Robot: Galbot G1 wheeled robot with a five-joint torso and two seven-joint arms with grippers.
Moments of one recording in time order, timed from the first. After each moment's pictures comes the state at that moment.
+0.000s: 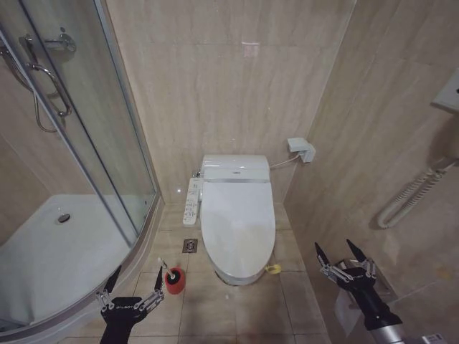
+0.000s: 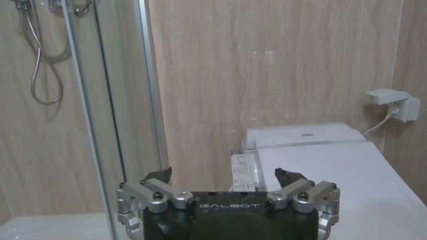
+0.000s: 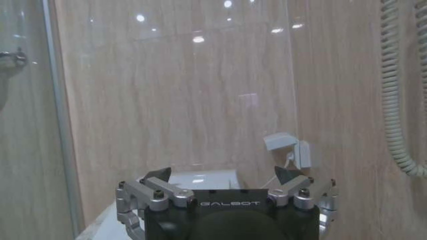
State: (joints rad) left arm 2.04 -1.38 -0.54 -2.44 -0.04 -0.08 -0.13; right arm -1.83 1.43 0.92 2.20 0.50 0.19 -0.34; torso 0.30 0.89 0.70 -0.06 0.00
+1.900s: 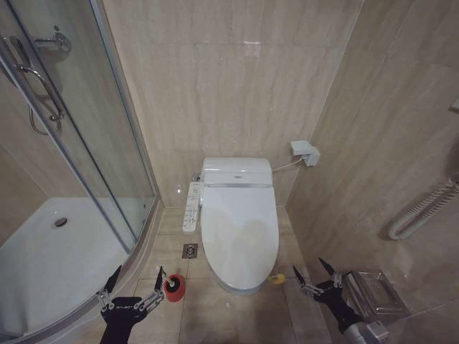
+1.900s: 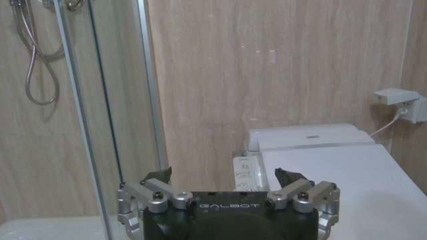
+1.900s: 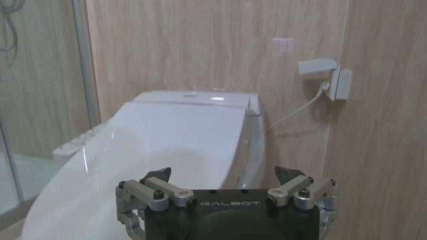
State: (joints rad) left arm 2.04 -1.38 -0.54 -2.44 -0.04 -0.08 -0.13; right arm -1.64 1.34 0.79 1.79 0.29 0.25 -0.41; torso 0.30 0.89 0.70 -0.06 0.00
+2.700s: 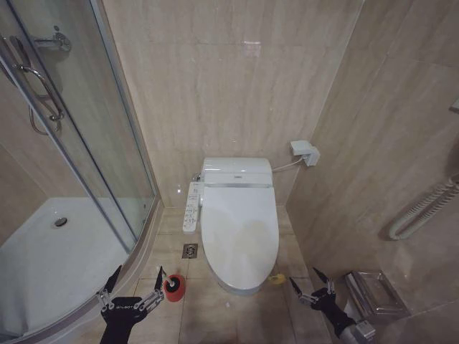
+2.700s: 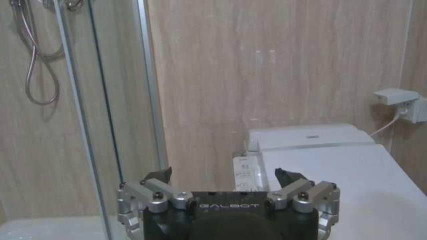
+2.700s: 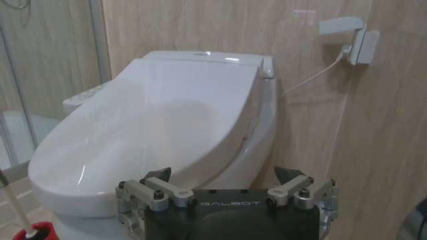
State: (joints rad) left arm 2.04 -1.38 -0.54 -2.44 -0.04 -0.08 -0.13; right arm -1.57 1.30 0.76 1.61 0.23 0.29 -0.46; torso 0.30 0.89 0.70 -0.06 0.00
